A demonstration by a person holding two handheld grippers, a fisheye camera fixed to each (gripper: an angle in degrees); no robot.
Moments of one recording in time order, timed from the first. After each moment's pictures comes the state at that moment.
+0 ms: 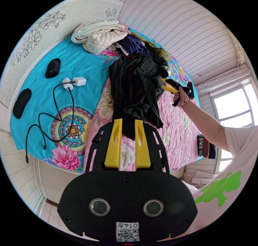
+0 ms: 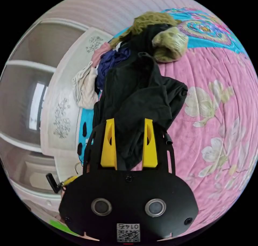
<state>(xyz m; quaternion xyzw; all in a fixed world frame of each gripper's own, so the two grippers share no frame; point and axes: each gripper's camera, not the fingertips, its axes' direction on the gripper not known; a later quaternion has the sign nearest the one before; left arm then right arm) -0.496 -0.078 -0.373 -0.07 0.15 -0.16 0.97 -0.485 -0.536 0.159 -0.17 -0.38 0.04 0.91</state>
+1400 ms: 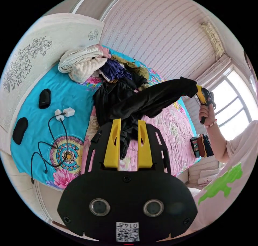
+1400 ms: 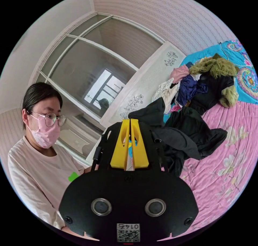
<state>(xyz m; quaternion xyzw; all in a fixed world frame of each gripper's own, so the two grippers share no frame) -0.284 -0.227 -0.540 0.08 0.18 -0.07 0.98 -0.228 -0.590 -0.326 -0.01 -0.62 -0.19 0.76</state>
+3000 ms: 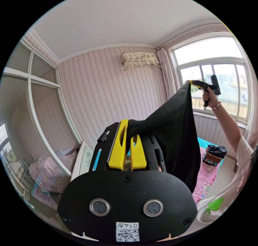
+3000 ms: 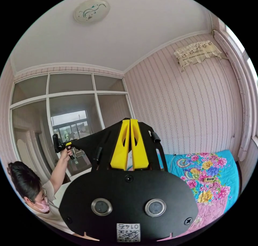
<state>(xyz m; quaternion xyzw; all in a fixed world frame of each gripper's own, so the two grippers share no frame) 0.125 -0.553 -1.307 0.39 0.01 0.23 0.89 0.174 -0.885 -1.105 0.42 -0.38 -0.13 0.82</state>
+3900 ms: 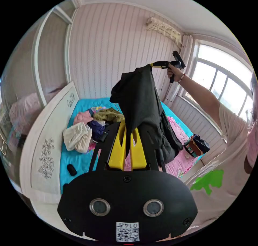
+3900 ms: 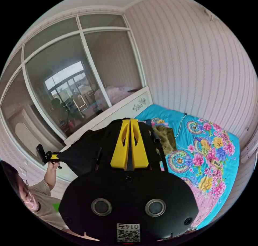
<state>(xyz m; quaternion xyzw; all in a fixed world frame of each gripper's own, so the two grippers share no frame) -0.118 -0.382 -0.973 0.17 0.12 0.03 0.98 -0.273 -1.040 -0.672 0.07 -0.35 -0.31 0.88</state>
